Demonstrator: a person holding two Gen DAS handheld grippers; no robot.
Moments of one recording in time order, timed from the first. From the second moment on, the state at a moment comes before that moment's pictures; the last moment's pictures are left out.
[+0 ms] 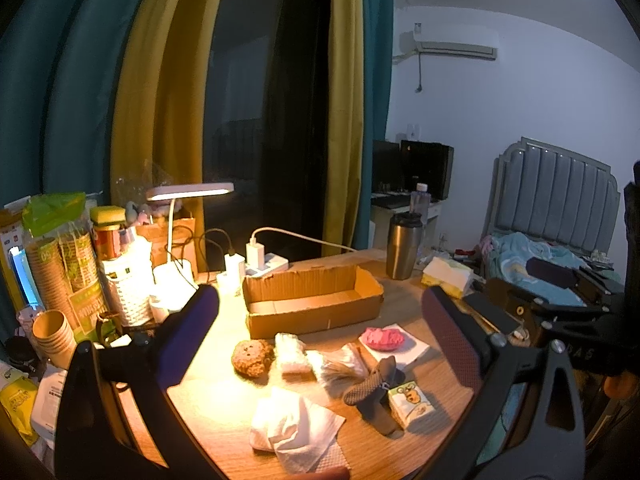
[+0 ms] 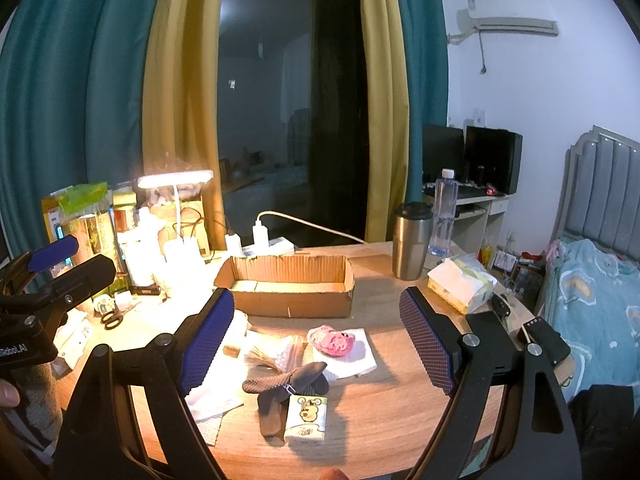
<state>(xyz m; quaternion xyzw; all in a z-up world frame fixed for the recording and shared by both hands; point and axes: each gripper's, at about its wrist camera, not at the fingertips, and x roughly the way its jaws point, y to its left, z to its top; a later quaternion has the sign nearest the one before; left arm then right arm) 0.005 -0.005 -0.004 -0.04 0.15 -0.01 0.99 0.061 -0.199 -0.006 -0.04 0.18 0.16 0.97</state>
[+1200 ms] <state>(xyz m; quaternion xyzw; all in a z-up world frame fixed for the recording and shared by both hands) 0.090 0.010 -0.190 -0.04 0.41 -0.01 0.91 0.144 -0.182 -0.171 -0.07 0.40 0.17 0.90</state>
